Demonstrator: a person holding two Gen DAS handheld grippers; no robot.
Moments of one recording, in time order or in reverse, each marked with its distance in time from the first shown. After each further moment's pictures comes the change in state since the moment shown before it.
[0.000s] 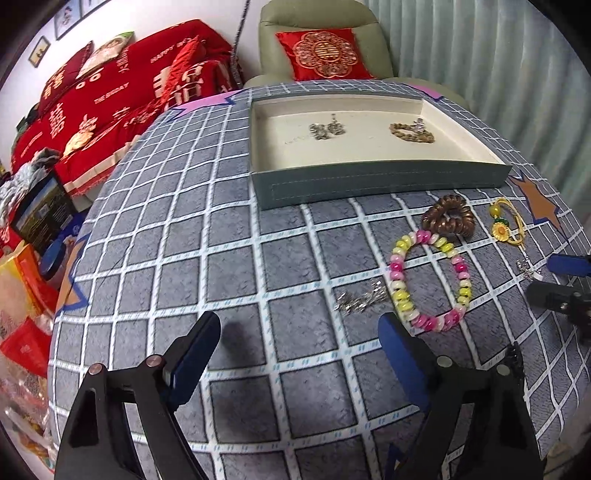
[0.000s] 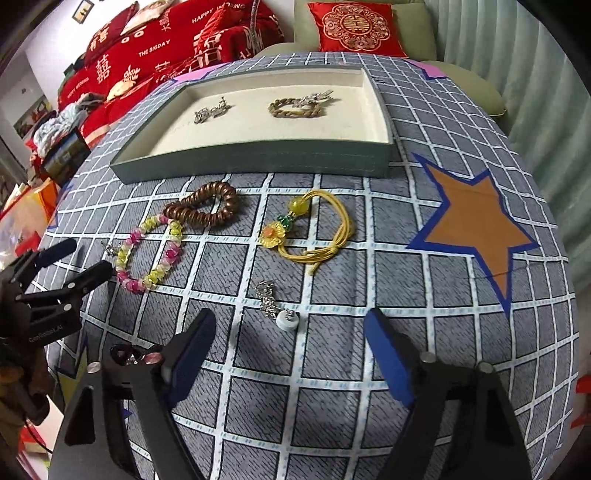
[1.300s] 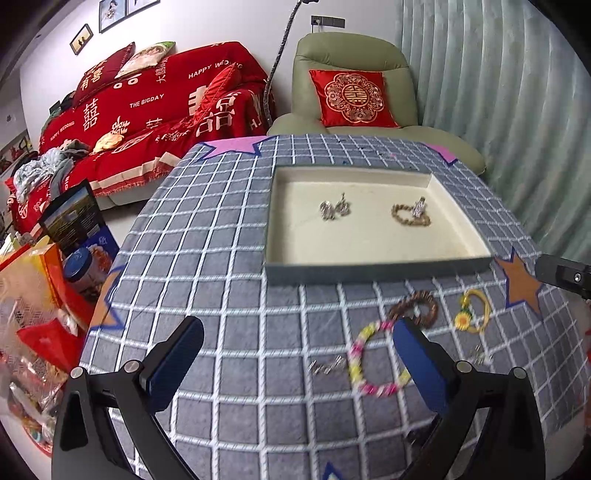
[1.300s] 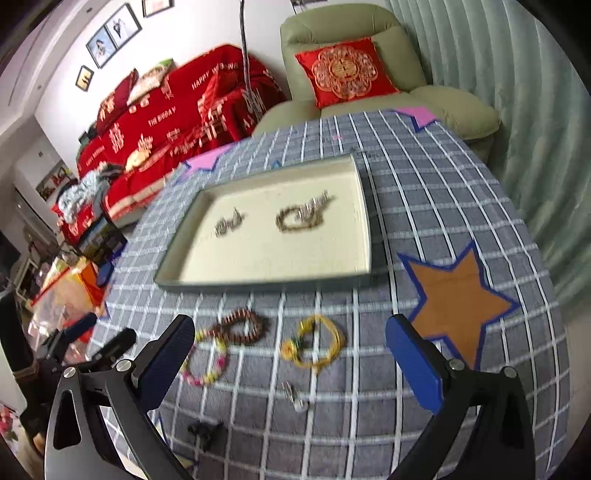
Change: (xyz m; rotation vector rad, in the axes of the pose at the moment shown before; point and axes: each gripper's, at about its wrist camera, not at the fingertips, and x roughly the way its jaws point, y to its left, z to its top) left arm -0.061 -0.004 0.036 -0.142 -0.115 0.059; right arm -0.065 -0.030 0.060 0.135 -0.175 0.148
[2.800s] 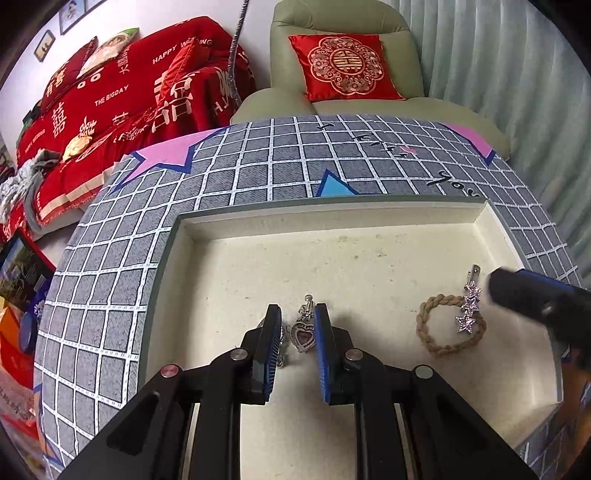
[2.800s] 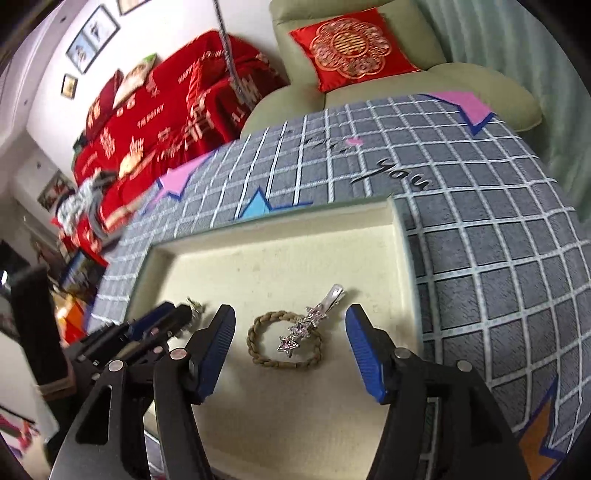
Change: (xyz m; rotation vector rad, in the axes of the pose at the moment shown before) left arm 0.177 -0.064 0.131 0.037 0.114 0.006; right arm 0.149 -0.029 0.129 0.066 0.051 0.074
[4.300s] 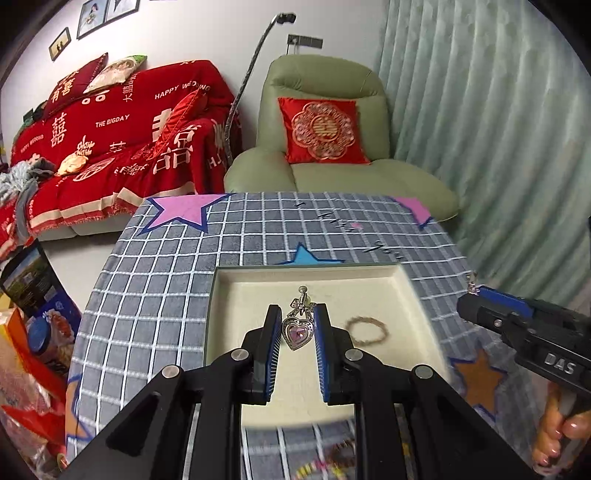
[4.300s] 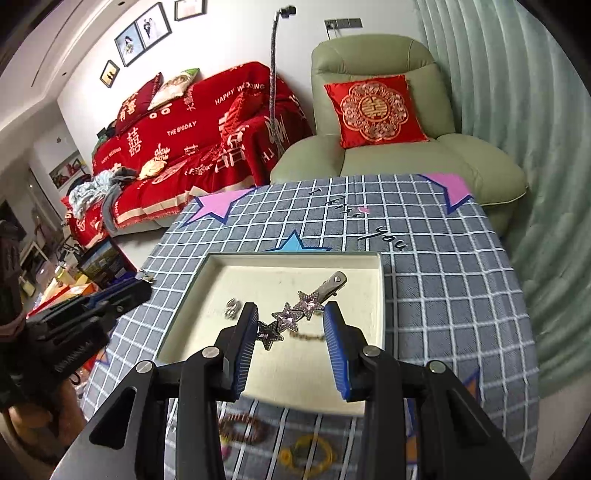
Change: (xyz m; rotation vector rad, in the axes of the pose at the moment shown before) left arm -0.133 0.029 0.003 -0.032 -0.184 -0.128; right arm -0.116 0.056 -0.015 -0.189 -0.124 -0.040
